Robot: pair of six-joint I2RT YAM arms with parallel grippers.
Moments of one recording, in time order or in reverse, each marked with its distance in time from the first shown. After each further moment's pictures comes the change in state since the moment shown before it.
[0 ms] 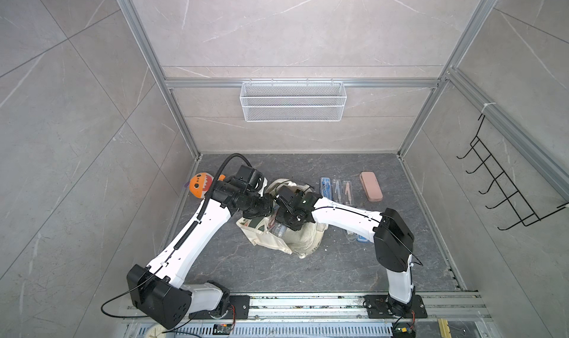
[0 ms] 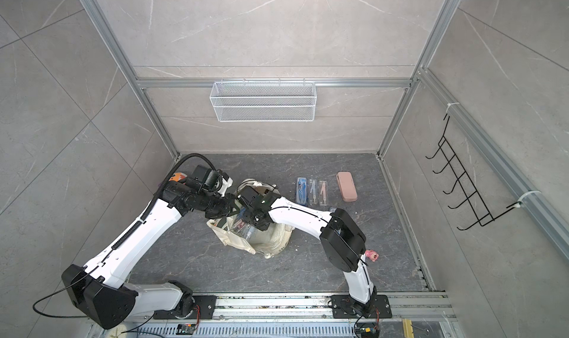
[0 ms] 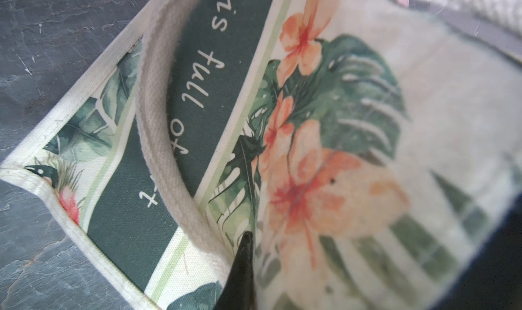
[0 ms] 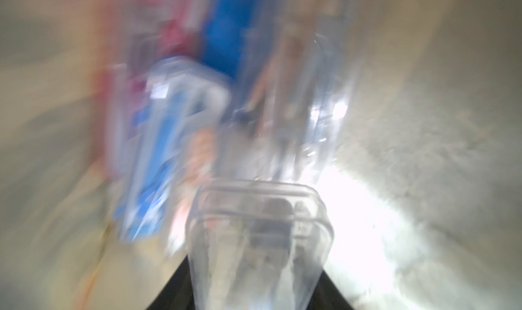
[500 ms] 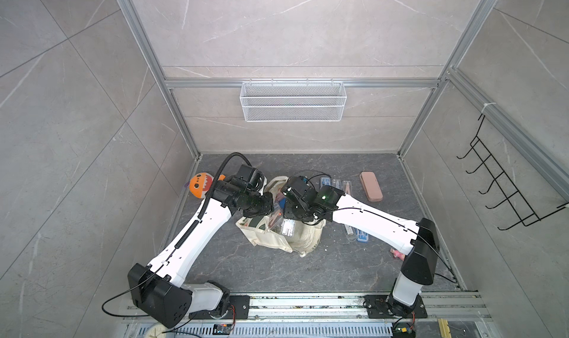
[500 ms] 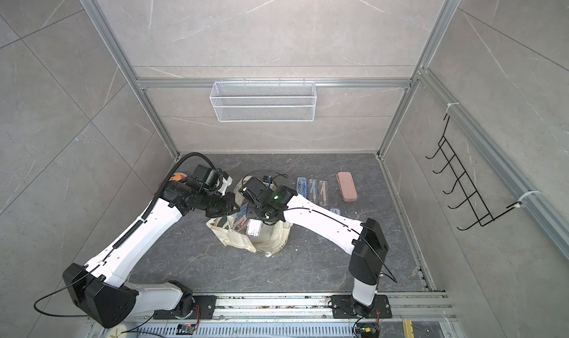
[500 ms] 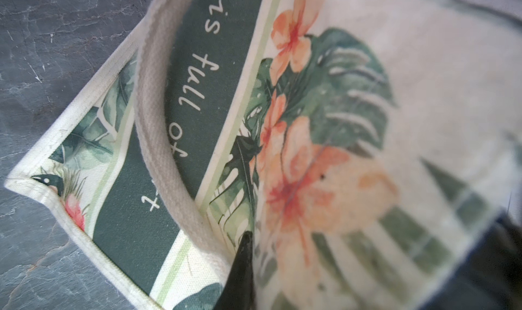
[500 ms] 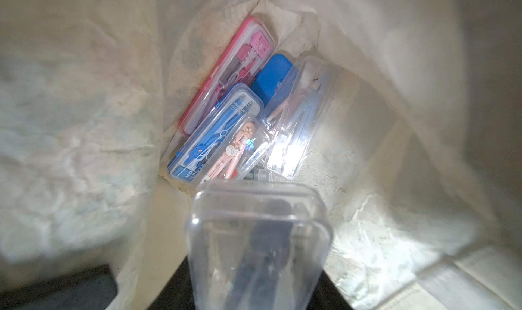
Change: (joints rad) left arm -0.001 0.016 0.002 0.017 -0.018 -0.003; right arm 0.017 -0.208 0.035 -0.133 0.111 -0.248
